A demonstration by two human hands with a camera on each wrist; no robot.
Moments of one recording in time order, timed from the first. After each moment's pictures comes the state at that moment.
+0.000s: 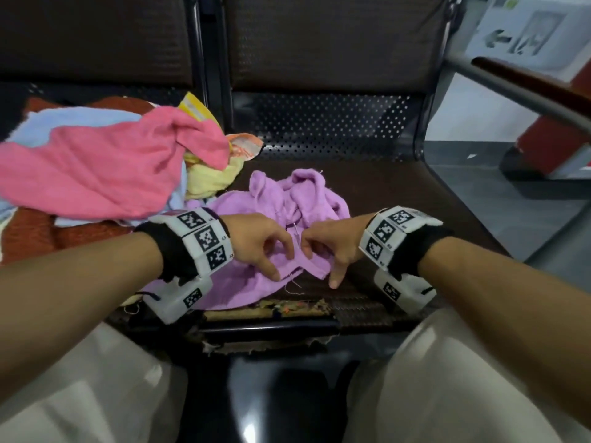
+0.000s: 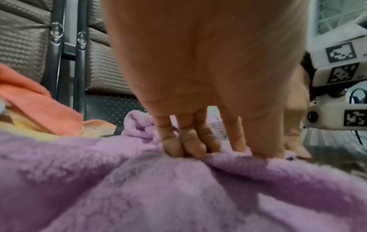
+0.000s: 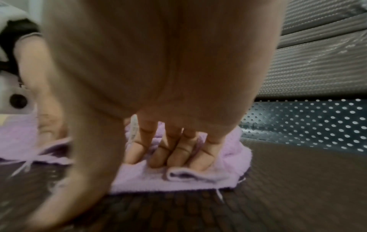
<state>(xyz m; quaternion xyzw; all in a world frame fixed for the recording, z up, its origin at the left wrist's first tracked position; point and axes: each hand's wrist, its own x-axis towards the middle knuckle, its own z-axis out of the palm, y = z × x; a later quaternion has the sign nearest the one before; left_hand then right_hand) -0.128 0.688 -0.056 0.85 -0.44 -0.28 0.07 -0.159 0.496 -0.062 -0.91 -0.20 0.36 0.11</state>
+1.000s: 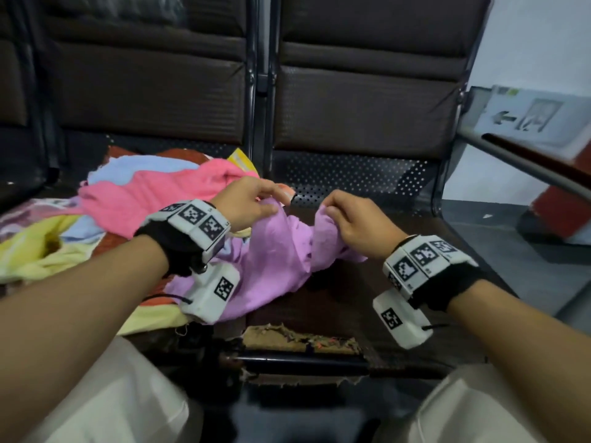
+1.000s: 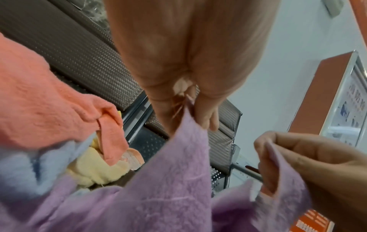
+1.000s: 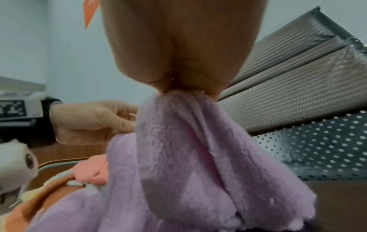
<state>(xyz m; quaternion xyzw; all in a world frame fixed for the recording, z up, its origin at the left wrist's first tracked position) -0.110 0.748 0.020 0.88 -0.28 -0.02 0.38 -0.169 0.539 0.015 -0.95 -0.14 -0.09 0.27</state>
